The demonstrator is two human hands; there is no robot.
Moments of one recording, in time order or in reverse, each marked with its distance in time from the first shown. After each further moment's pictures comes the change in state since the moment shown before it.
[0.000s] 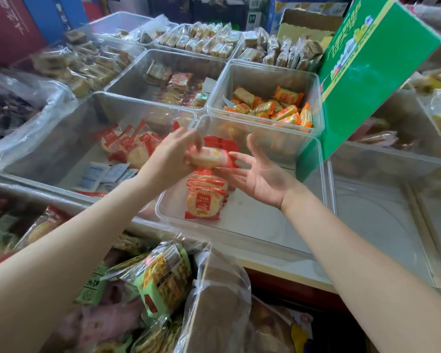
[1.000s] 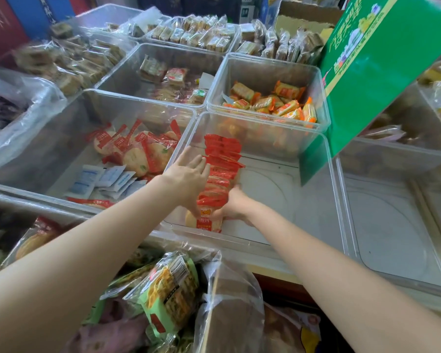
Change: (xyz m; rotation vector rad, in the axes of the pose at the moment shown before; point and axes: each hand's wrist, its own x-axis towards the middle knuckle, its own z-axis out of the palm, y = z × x) left_hand 0.011 -0.008 0.036 0.951 -0.883 0.079; right_hand 0.078 0.070 -0.024 -1.113 0.406 0.217
